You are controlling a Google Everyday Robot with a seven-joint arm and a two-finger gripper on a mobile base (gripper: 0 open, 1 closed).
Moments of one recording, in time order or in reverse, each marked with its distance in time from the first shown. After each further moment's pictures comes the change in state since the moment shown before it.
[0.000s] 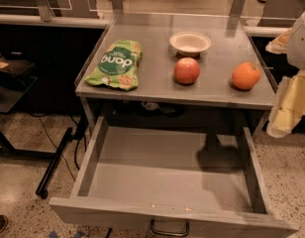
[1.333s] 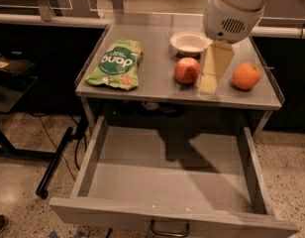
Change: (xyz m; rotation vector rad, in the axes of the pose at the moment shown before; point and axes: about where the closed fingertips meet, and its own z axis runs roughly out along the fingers) arm -0.118 -0.054 0.044 -0.030 -0.016 -0.100
